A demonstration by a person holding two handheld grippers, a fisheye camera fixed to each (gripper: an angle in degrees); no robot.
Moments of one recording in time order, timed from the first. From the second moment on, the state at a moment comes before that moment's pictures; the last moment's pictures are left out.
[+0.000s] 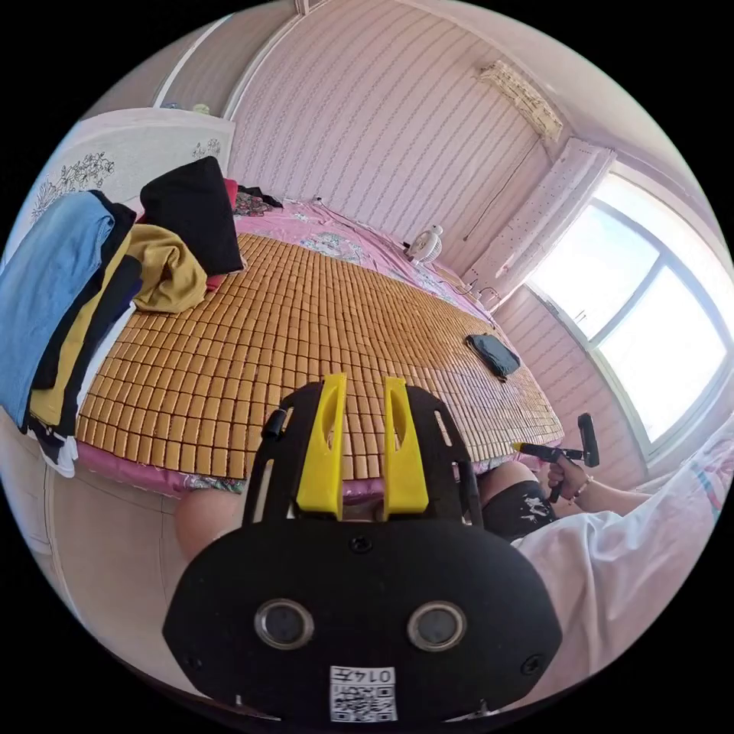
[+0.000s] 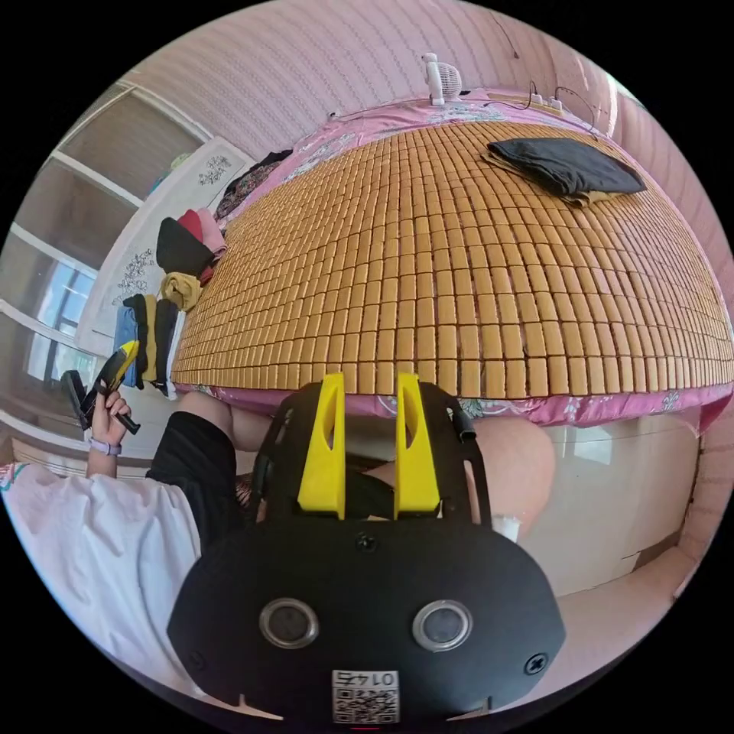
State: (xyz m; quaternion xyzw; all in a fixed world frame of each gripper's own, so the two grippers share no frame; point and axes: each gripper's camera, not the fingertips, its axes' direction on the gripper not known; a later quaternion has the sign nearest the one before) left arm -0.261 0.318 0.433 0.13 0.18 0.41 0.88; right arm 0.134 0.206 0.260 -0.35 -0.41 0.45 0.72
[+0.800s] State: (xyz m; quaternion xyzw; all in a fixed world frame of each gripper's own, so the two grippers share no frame) left arm -0.047 0.370 0.510 0.03 0.16 0.61 0.77; right arm 0.122 0.284 0.198 -0.25 -0.34 0.47 0.78
